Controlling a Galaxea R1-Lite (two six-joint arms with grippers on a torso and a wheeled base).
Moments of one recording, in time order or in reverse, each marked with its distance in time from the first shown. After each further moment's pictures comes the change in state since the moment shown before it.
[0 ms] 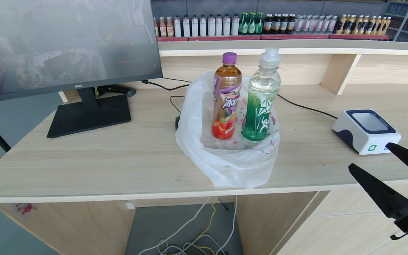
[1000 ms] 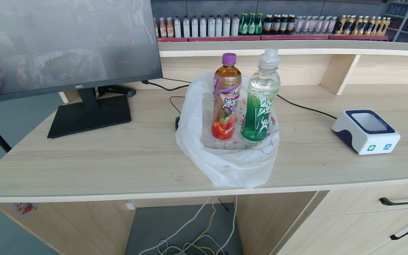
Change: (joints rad) left arm 0.000 0.000 0.000 0.000 0.000 -0.003; right arm -0.308 -0.984 0.003 1.334 0.002 -0.074
